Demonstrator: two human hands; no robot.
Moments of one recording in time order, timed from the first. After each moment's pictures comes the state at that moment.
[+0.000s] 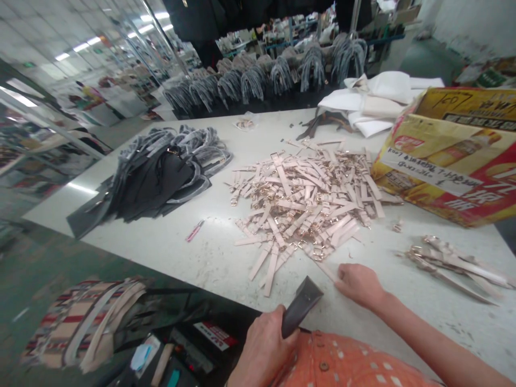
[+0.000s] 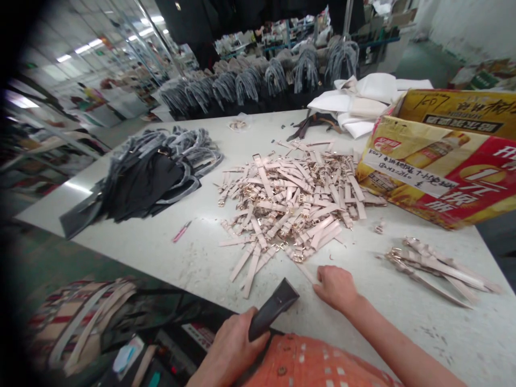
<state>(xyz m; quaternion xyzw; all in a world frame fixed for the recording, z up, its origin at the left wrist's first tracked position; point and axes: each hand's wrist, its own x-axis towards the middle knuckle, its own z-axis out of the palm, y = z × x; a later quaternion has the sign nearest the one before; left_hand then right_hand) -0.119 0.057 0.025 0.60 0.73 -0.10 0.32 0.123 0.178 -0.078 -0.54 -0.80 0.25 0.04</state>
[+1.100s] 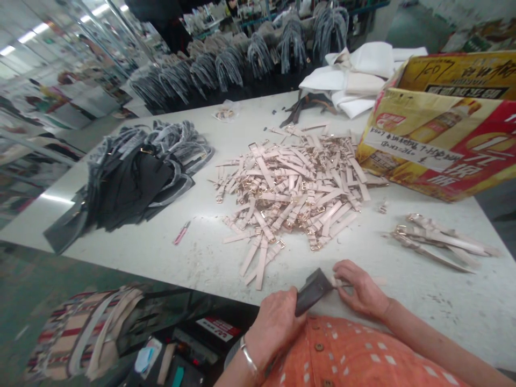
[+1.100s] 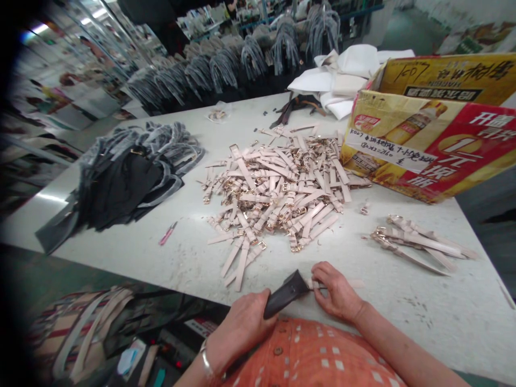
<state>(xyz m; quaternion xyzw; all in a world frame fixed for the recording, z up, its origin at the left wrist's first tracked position) -0.085 0.097 0.032 0.68 0.63 -0.19 0.33 0.151 0.136 -0.085 -0.37 -0.80 0.38 0.27</state>
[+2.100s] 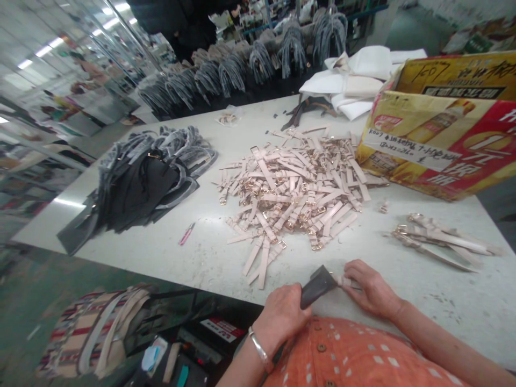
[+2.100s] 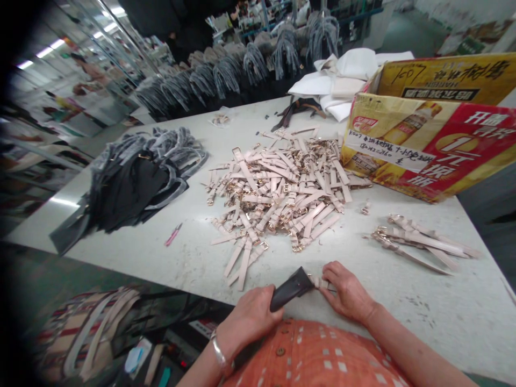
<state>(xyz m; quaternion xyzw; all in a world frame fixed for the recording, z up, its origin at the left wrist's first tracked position) -0.076 0.106 0.032 0.68 0.63 -0.19 0.34 0.172 0.134 -0.096 -0.38 -0.83 0.31 0.25</state>
